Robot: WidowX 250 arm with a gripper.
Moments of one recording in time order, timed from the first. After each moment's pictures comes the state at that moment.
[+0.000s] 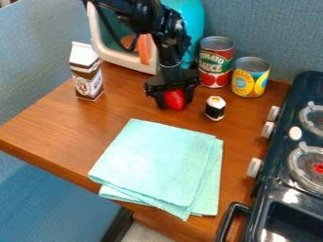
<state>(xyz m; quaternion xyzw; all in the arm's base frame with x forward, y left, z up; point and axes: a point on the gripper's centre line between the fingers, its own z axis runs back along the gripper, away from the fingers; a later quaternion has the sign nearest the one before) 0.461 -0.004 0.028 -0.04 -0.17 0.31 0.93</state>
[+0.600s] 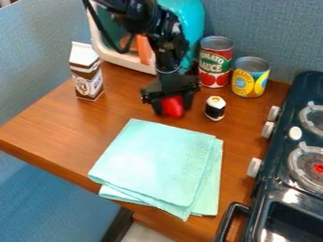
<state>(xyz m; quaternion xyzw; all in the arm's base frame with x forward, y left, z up) 0.431 -0.009 0.036 -0.05 -0.15 0.30 0.94</state>
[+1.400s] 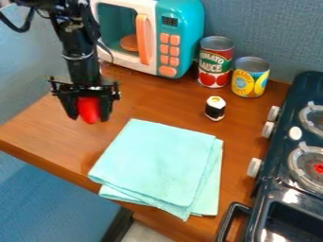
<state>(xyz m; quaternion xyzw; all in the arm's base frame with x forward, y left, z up) 0.316 0.084 0.063 0.01 -0.04 0.17 0.98</state>
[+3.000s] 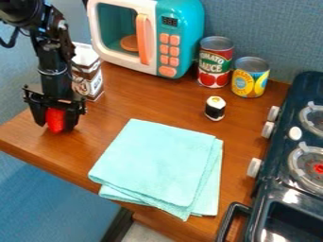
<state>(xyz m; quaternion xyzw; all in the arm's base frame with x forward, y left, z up) 0.310 0.151 0.022 0.07 0.00 0.16 0.99</state>
